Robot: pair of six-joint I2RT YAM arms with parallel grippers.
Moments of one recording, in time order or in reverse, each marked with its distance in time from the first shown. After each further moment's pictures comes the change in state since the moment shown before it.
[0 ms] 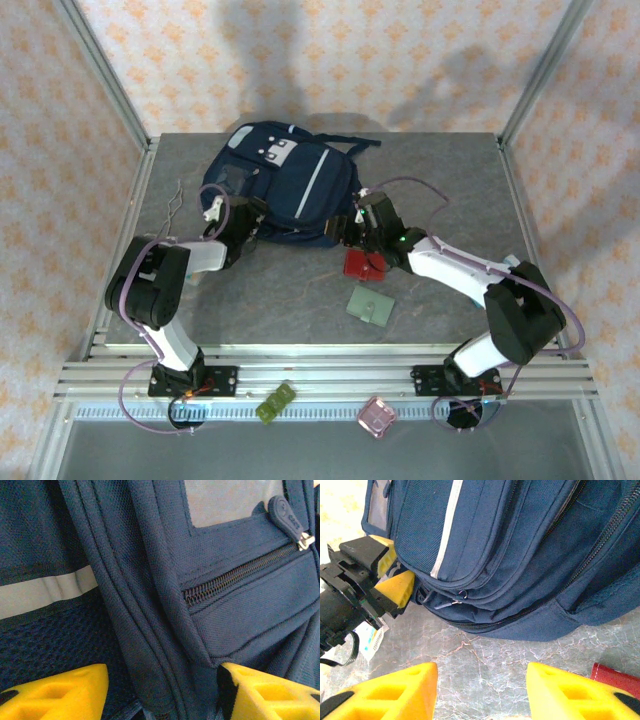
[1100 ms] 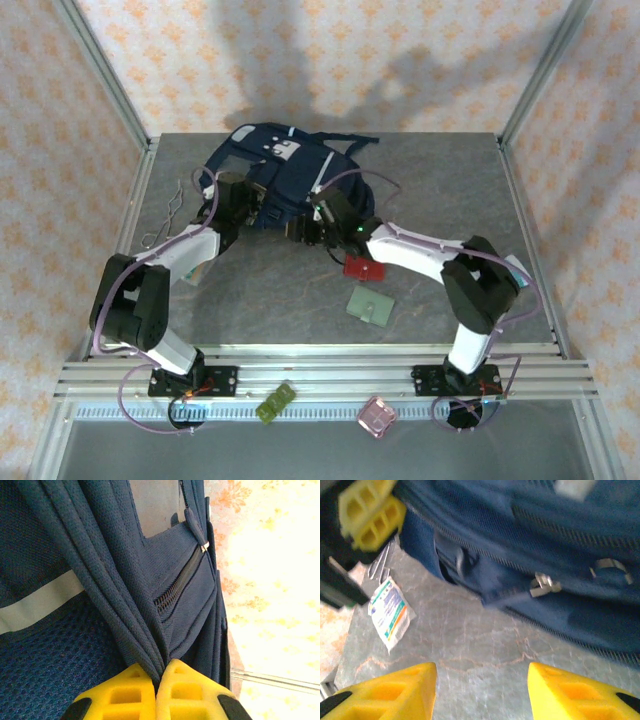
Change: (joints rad) left arm -0.022 -0.159 0.158 -0.232 0.092 -0.026; right arm 0.149 0.288 0.306 -0.037 0.008 0.011
